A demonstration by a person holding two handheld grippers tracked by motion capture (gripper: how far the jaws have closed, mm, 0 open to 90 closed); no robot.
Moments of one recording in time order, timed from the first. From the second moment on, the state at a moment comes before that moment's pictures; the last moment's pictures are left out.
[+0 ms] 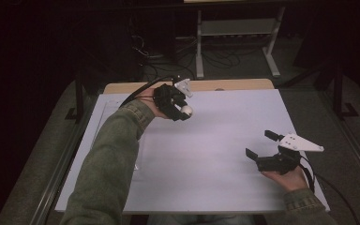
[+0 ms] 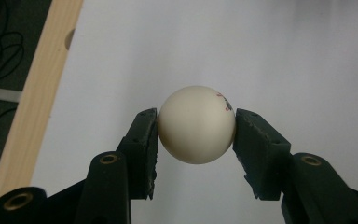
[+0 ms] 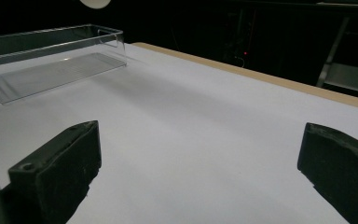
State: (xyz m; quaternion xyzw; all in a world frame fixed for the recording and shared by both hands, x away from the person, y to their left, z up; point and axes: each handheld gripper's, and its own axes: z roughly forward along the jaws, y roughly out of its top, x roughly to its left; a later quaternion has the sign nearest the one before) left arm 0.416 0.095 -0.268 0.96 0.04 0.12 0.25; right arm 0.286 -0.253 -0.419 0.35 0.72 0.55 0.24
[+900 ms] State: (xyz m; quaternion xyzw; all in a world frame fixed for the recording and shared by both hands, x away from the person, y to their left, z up) left arm 0.406 0.113 -0.227 0.96 0.05 0.15 0.23; right arm 0.286 -0.254 -0.418 0.35 0.71 0.56 0.24
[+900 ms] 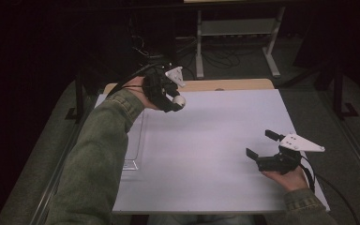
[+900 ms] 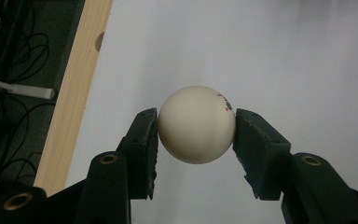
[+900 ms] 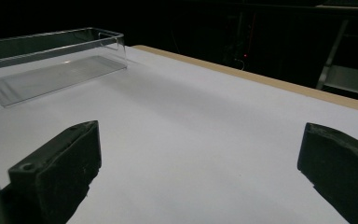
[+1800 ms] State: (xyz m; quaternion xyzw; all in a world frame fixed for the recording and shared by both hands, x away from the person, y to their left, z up) left arm 0.393 0.159 -0.225 0.96 0.07 0.15 0.21; right arm 0.285 -0.254 -0.417 0.35 0.71 0.56 0.25
